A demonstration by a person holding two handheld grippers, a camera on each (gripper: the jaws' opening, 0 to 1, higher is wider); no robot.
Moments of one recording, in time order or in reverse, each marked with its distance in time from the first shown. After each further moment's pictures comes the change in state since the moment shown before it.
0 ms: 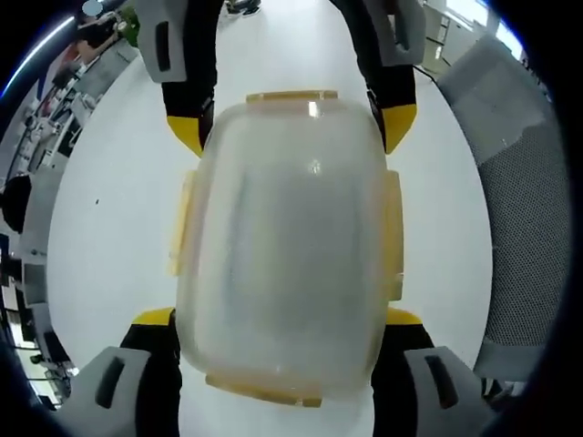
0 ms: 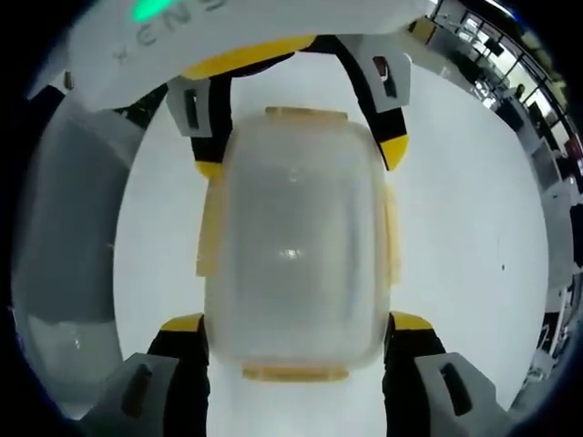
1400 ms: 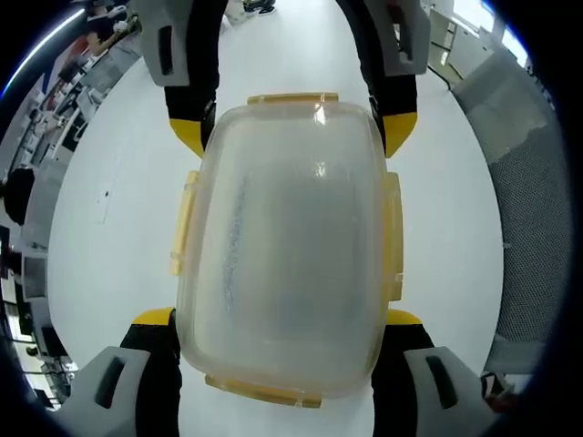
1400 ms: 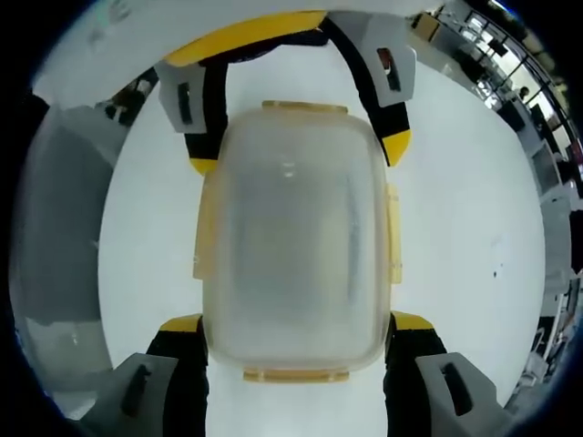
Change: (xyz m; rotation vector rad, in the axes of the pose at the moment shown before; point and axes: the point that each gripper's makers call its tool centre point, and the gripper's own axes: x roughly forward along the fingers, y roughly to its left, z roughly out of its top) left arm 0.005 0.032 -0.007 -0.029 -0.012 0.009; right arm 0.005 -0.036 0.004 -0.014 0.027 -0.010
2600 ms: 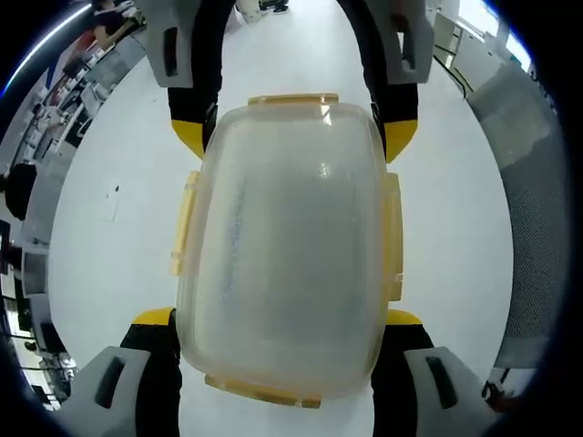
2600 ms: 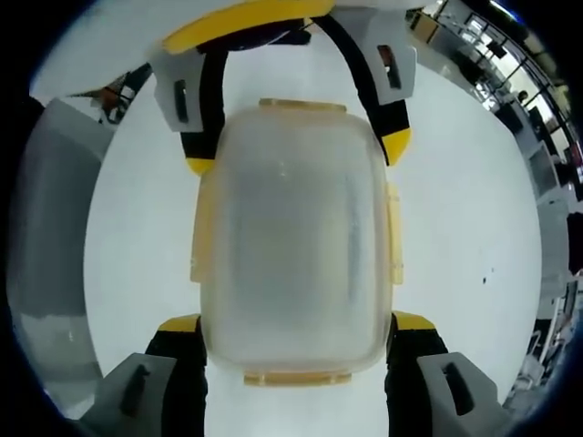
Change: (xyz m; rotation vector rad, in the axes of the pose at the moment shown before) left arm 0.007 0.031 0.000 -0.018 0.000 0.005; right arm 0.004 -0.033 -0.001 -0.011 0.002 -0.015
